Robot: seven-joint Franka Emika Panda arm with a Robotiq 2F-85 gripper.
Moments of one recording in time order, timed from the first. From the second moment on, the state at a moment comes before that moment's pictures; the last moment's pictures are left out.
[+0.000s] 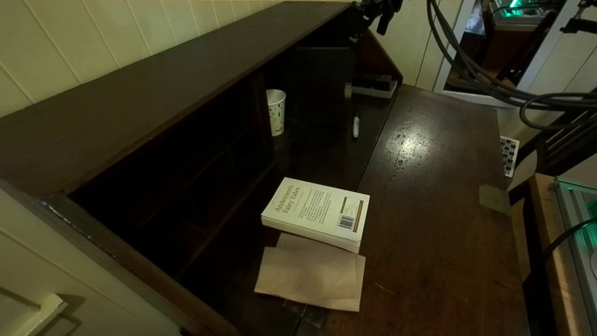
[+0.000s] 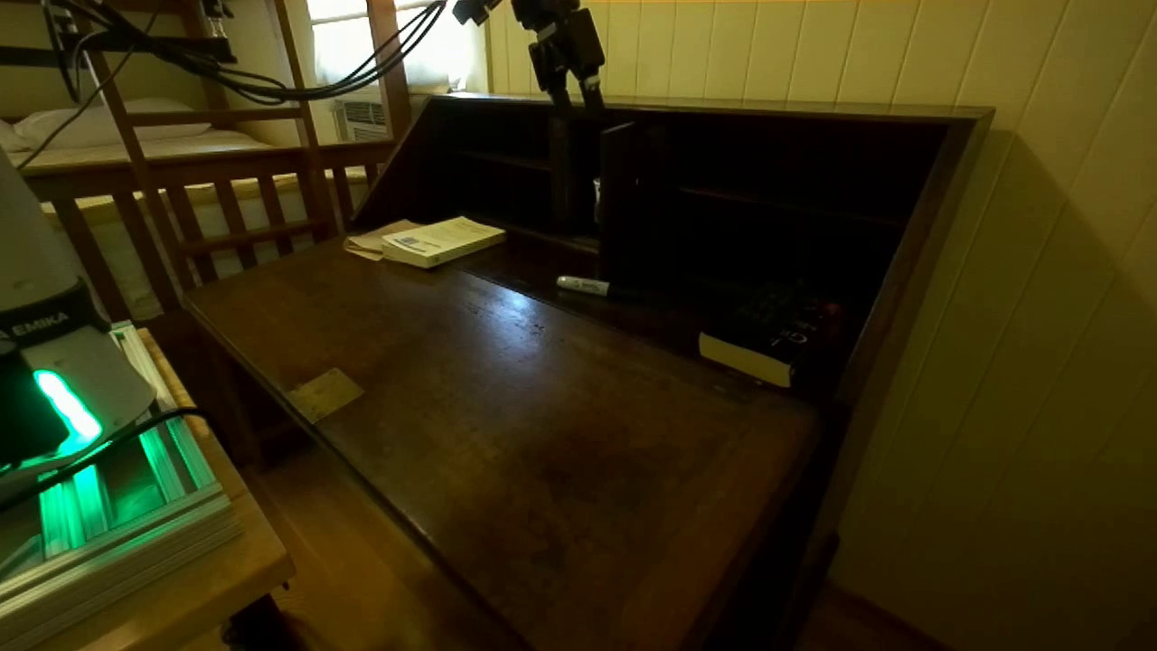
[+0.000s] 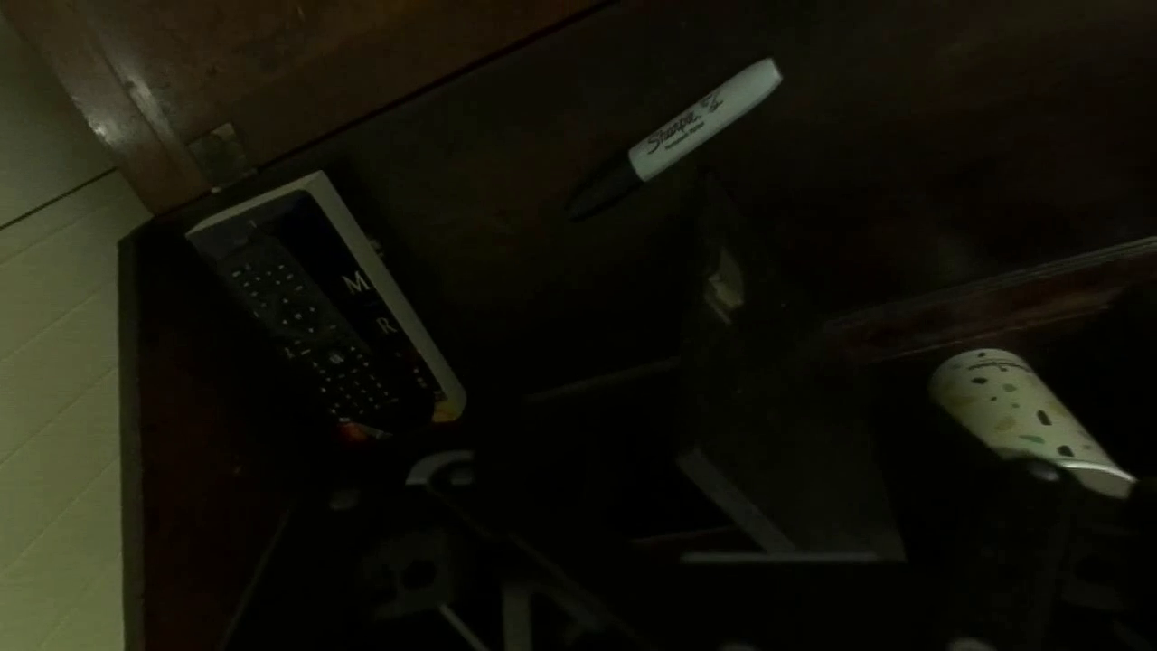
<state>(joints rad) -0.11 -0.01 -0.18 -2.13 -0.31 2.39 0.30</state>
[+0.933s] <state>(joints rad) -0.10 -0.05 -0.10 -2.18 -0.27 2.30 0.50</state>
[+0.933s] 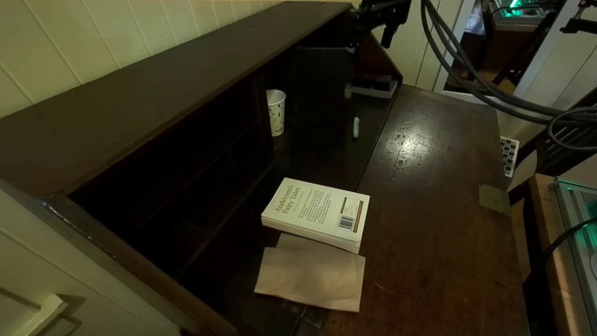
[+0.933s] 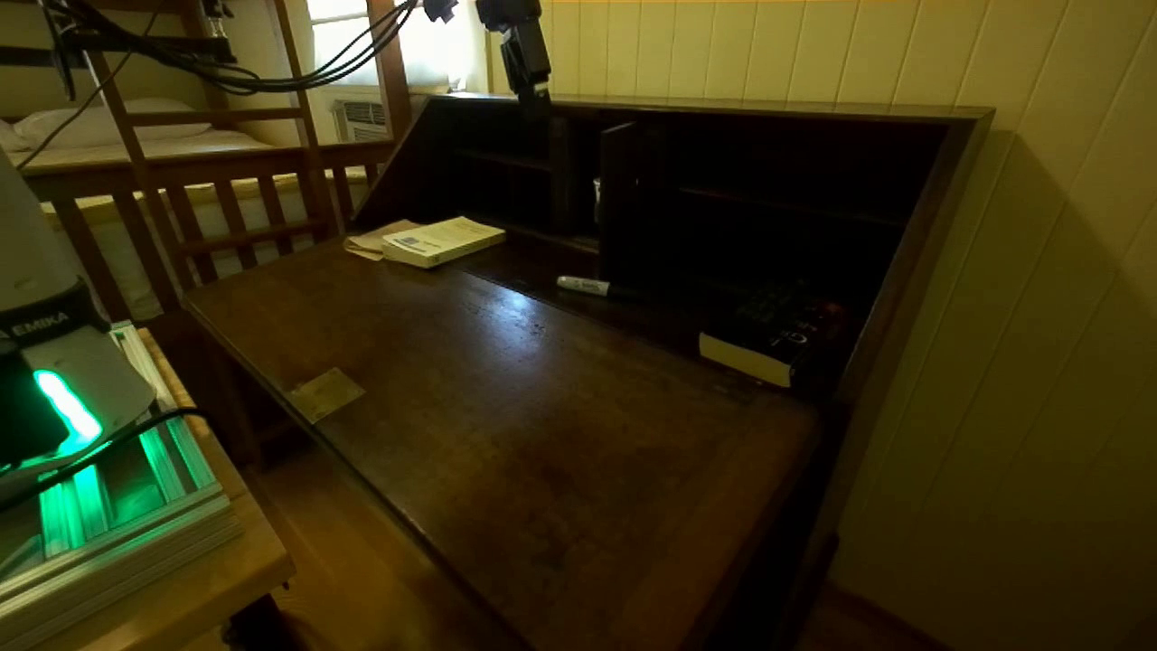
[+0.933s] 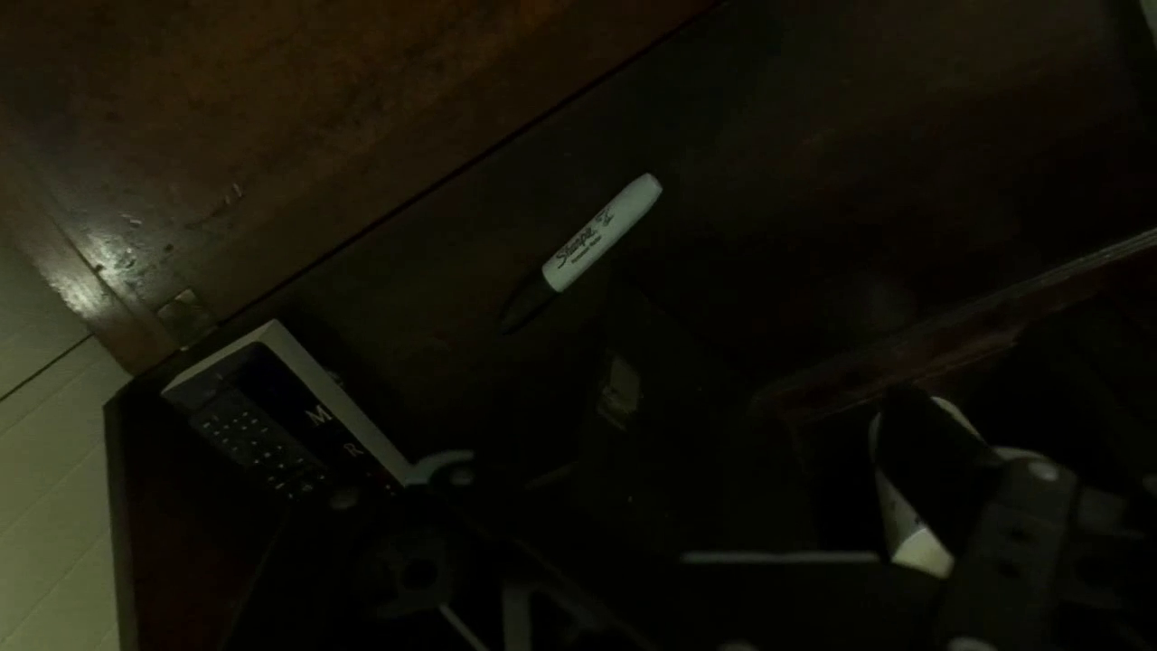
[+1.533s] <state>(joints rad) -0.10 0.10 -0.10 -2.21 -0.27 2.65 0.52</state>
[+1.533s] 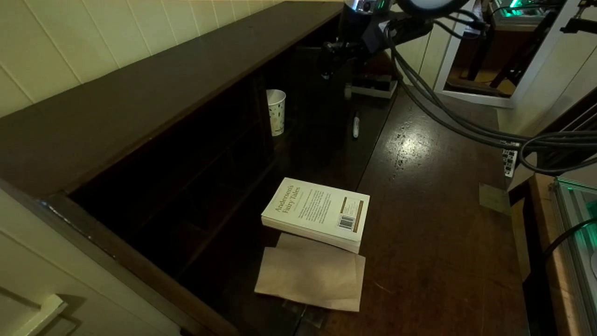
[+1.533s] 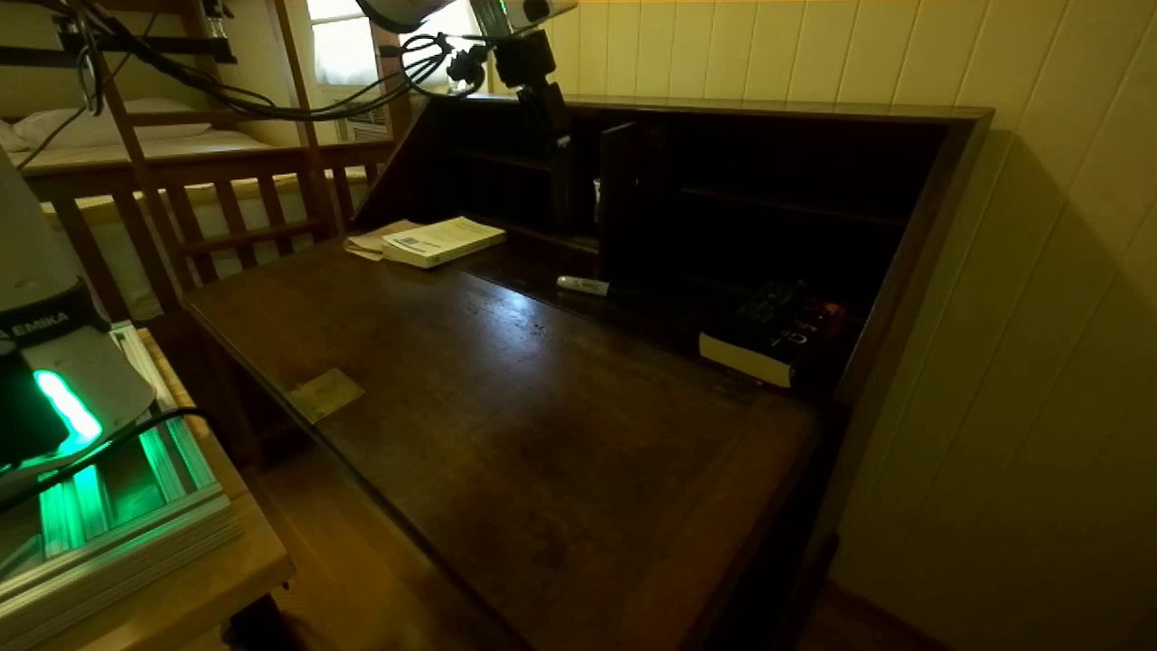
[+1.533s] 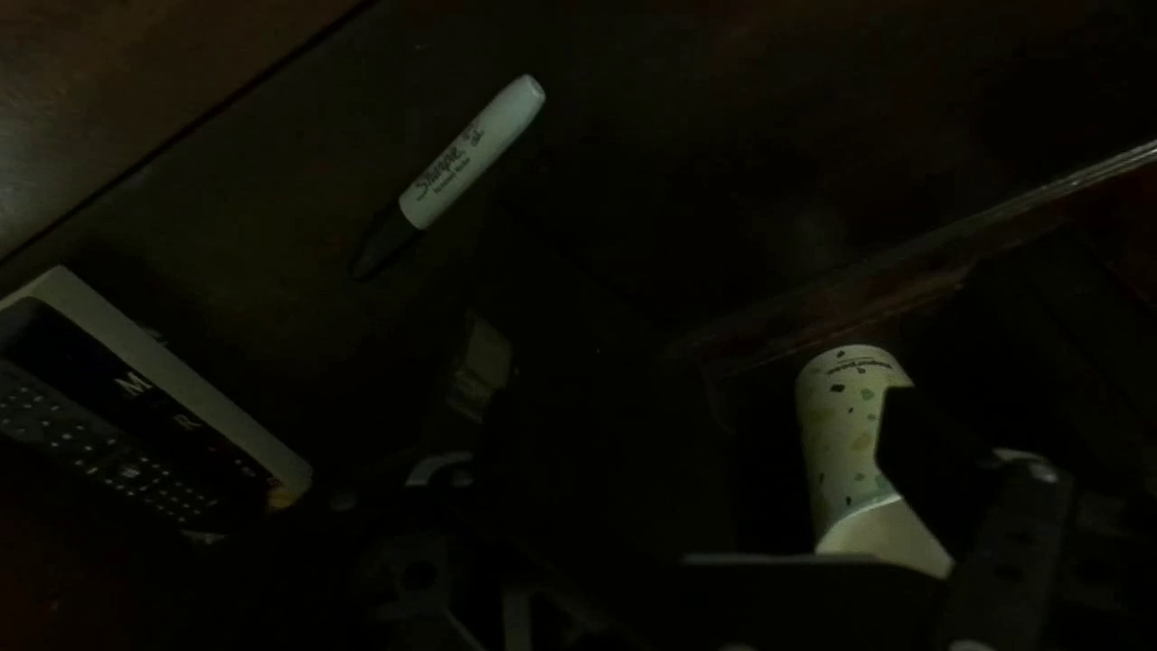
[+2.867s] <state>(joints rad) -0.11 0.33 -0.08 -2.16 -0.18 3.11 0.52</state>
